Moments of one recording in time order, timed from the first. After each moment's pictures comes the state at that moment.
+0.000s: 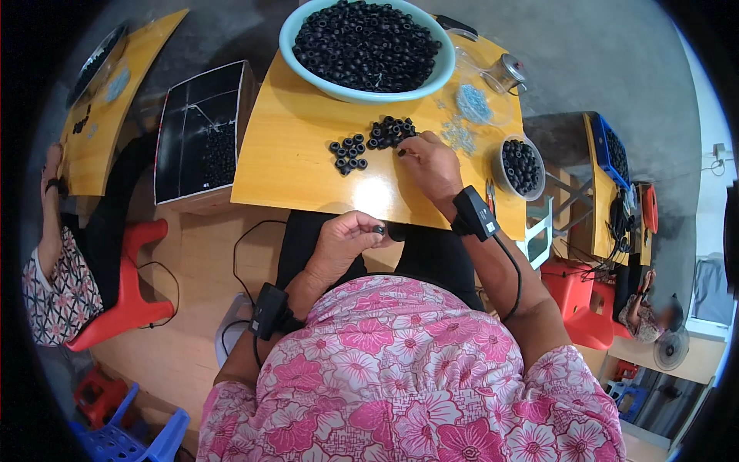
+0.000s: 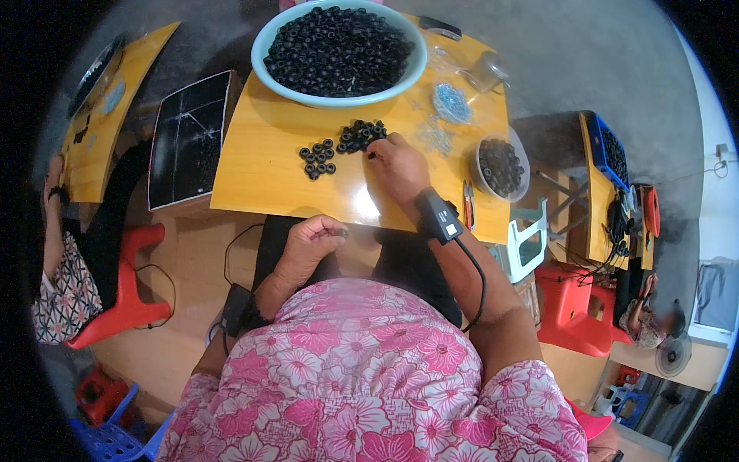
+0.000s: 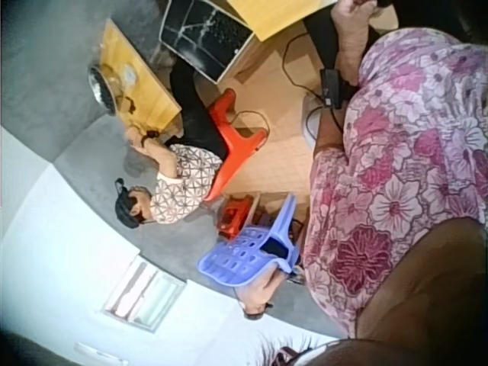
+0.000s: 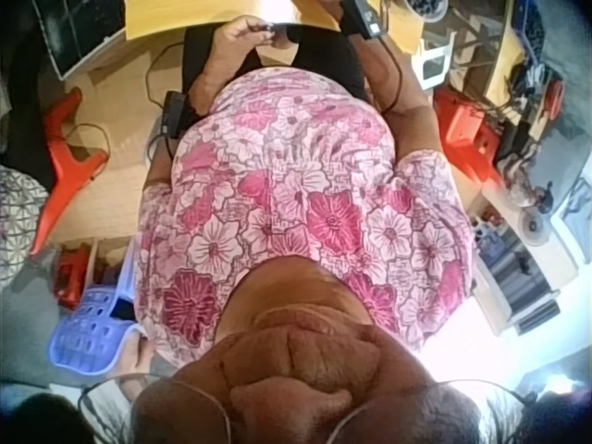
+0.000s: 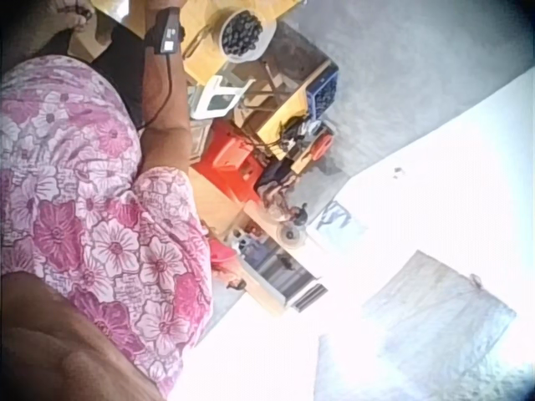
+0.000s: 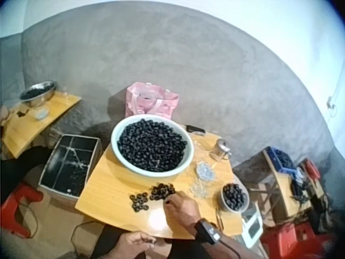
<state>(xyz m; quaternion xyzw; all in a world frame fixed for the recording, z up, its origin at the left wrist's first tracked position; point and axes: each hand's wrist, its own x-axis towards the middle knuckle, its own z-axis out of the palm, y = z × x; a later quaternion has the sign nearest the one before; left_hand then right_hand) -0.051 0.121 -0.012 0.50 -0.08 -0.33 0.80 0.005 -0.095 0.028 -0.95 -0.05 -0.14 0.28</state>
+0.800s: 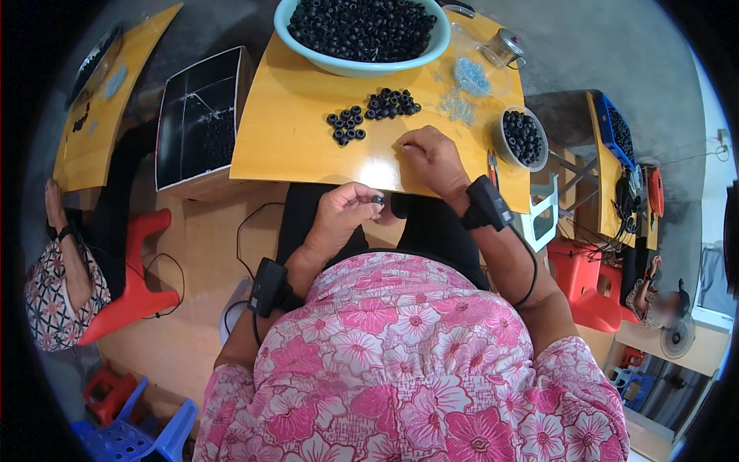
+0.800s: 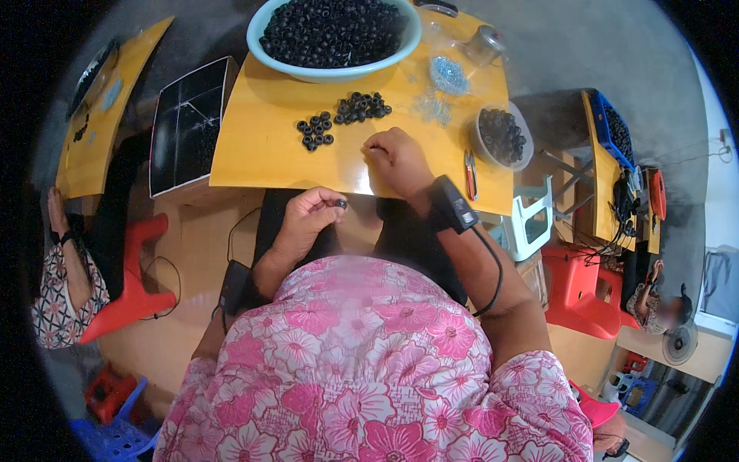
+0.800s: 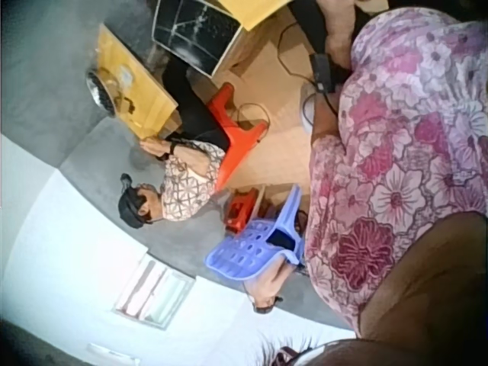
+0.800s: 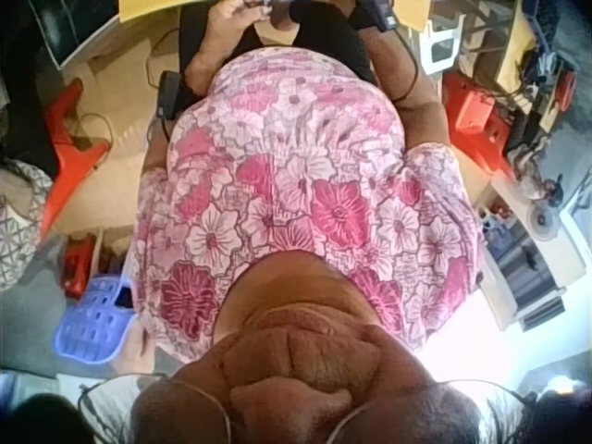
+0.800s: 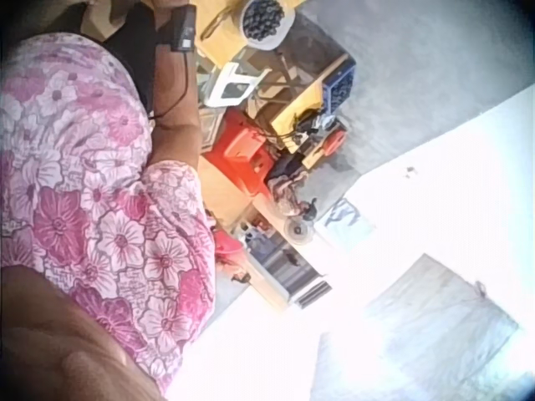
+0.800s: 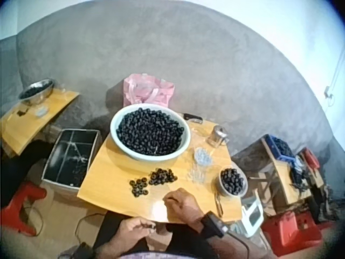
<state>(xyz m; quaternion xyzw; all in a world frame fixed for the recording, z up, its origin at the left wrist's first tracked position) -0.054 0.120 -0.017 0.52 -0.12 -0.29 0.79 -0.031 -0.099 0.021 -0.93 -0.11 -0.12 0.32</state>
